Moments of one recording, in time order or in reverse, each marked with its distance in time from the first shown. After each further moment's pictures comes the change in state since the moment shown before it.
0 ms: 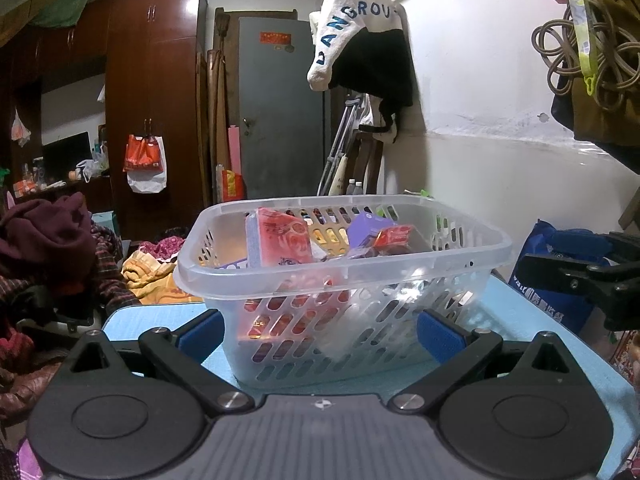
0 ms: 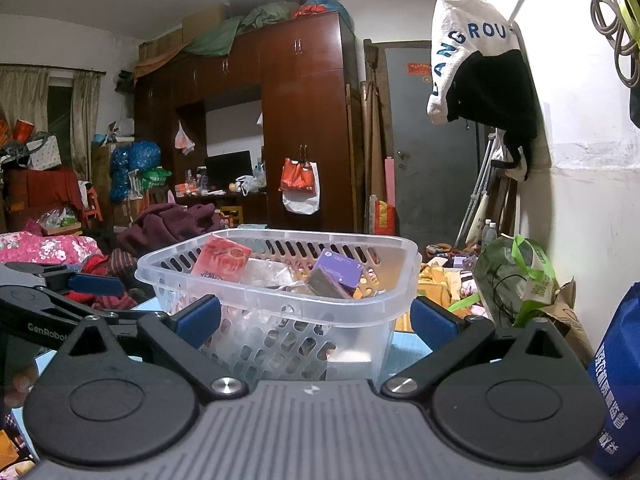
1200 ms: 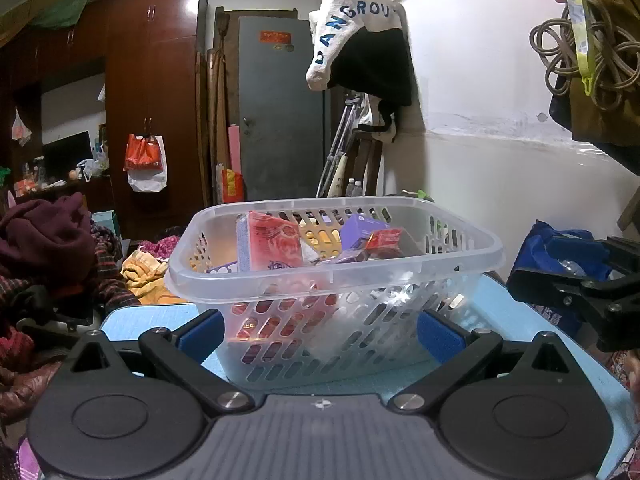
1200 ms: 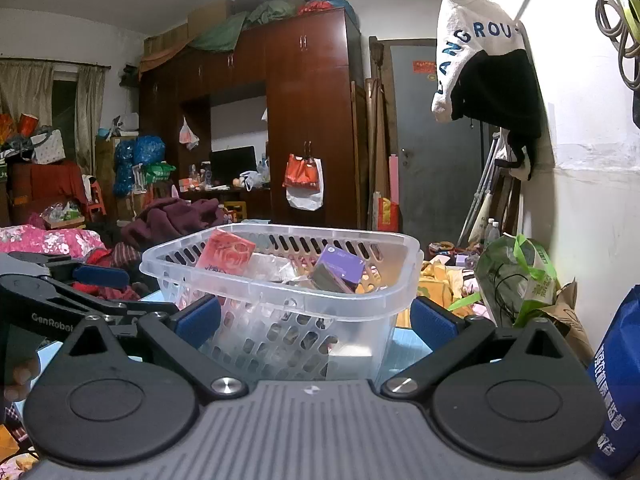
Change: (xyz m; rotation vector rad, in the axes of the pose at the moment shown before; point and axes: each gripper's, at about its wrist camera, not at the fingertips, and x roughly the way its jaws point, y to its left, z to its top) left arm -0.002 -0.013 0.005 -0.003 0.005 0.007; right arm -0.002 0.004 -0.003 -0.016 0.011 0.008
